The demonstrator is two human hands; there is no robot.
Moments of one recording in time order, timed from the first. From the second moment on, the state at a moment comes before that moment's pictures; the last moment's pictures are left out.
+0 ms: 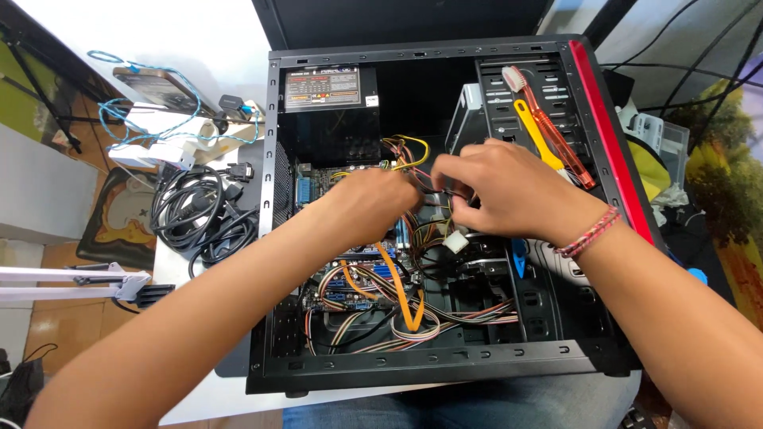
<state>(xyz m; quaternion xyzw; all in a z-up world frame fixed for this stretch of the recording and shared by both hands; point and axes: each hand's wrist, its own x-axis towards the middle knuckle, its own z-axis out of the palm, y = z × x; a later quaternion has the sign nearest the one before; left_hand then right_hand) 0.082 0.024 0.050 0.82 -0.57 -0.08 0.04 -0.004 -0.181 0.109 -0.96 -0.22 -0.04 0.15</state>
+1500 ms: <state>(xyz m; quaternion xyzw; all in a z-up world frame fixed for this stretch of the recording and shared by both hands) 0.100 0.031 0.068 0.82 -0.56 -0.10 0.06 0.002 -0.172 0.117 -0.91 -0.18 0.11 0.35</state>
